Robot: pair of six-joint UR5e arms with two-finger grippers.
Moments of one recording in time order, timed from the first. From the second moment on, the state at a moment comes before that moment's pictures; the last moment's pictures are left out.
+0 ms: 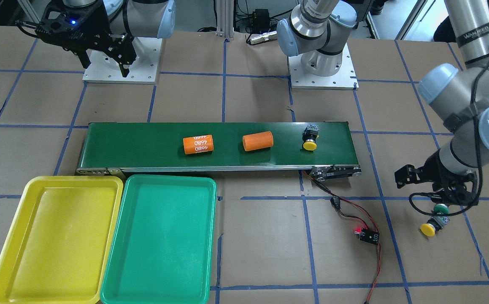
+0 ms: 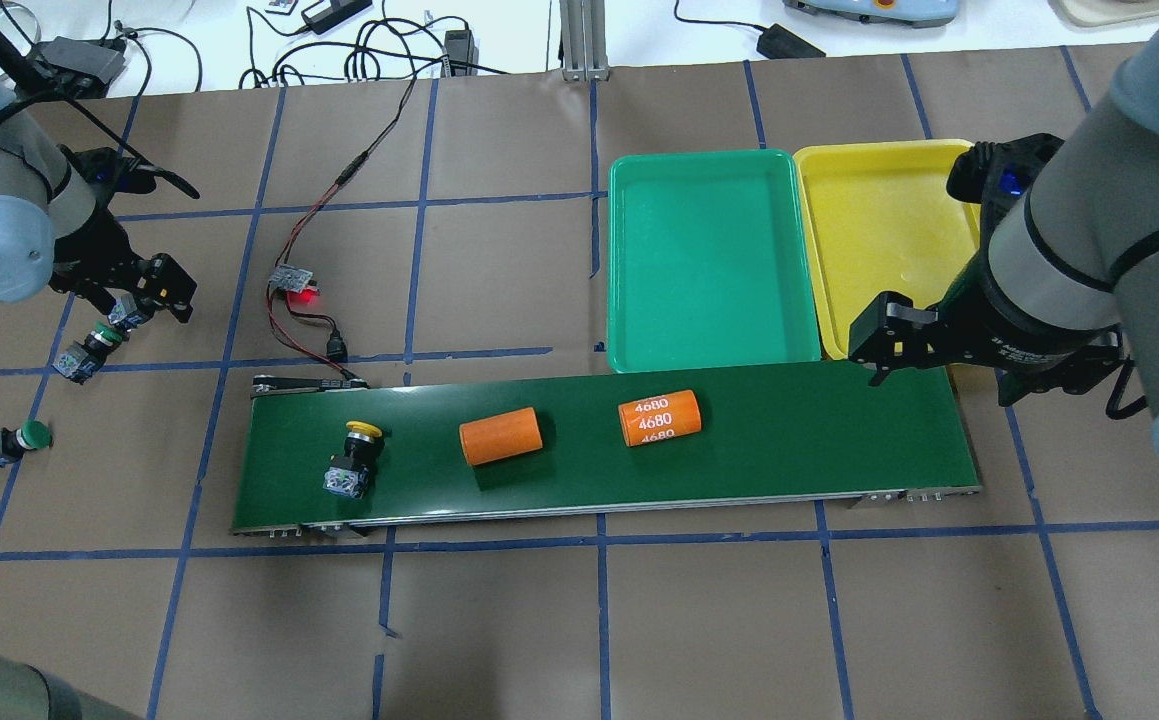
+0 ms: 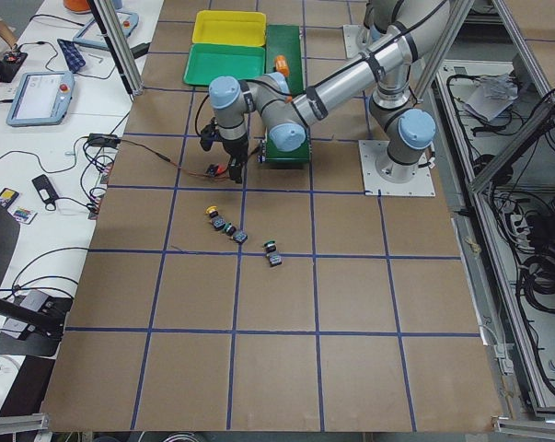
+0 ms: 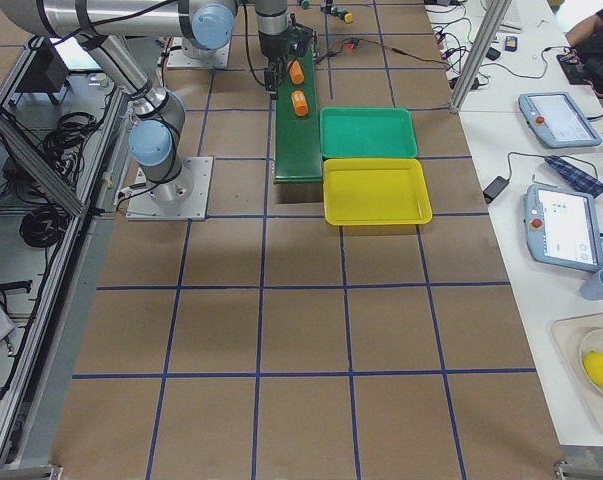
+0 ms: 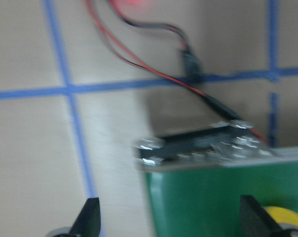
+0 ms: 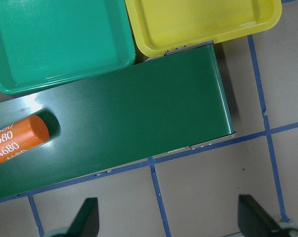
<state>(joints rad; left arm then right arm) -1.14 -1.95 -1.70 -1.09 1.67 0.57 1.55 -1.90 1.92 -1.63 -1.61 0.21</state>
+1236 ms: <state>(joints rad) -1.05 -2.20 -1.54 -1.03 1.65 0.88 1.55 -1.90 1.95 -1.64 -1.61 0.21</state>
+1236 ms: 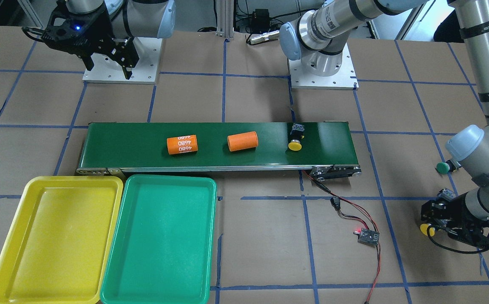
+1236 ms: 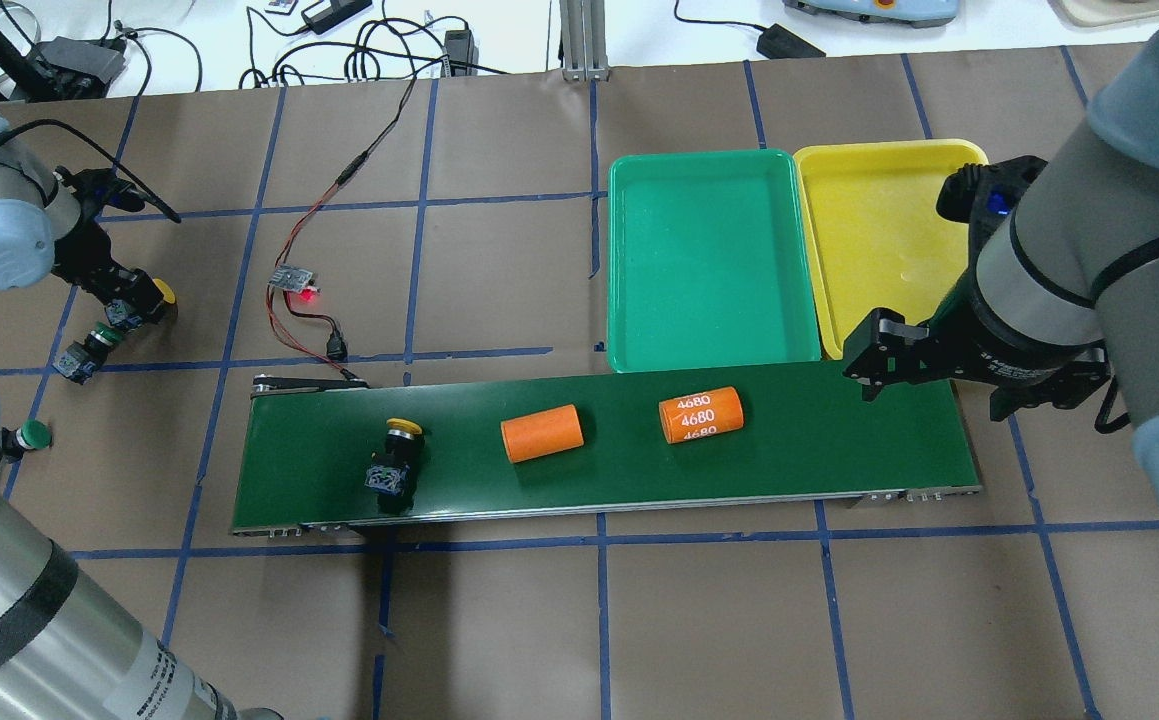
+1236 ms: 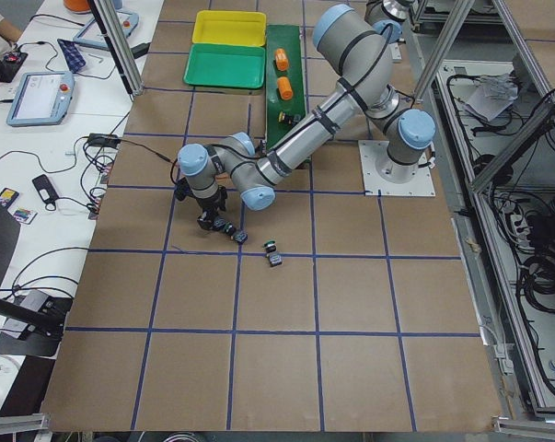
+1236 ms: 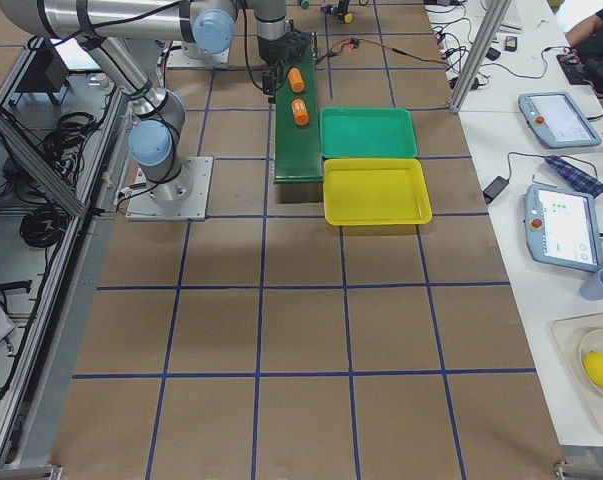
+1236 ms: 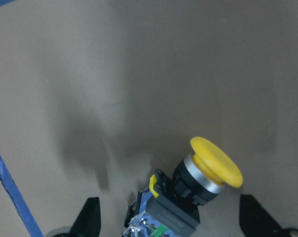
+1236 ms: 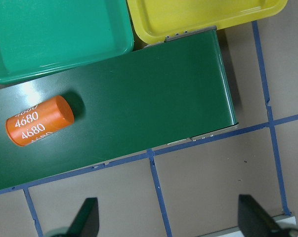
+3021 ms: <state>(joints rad) -1.42 -1.60 -2.08 -1.19 1.57 0.00 1.55 -1.92 1.96 -1.63 -1.61 0.21</state>
